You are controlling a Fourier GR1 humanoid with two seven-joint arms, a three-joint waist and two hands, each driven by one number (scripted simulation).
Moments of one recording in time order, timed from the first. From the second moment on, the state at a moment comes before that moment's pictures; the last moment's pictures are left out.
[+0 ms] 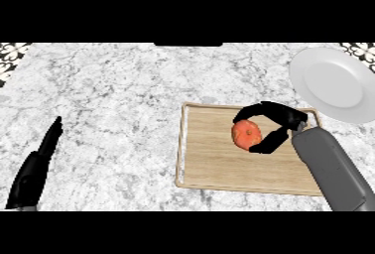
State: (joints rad) left arm 0.09 0.33 0.03 -1.50 -0.15 0.09 -0.12; right arm -0.56 -0.32 0.21 -0.97 0.36 0.63 -0.09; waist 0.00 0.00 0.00
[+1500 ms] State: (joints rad) left arm 0.07 0.32 0.07 -1.51 -0.14 0.04 -0.16; right arm -0.63 -1.05 -0.21 -0.60 0.50 0.22 -0.71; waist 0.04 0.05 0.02
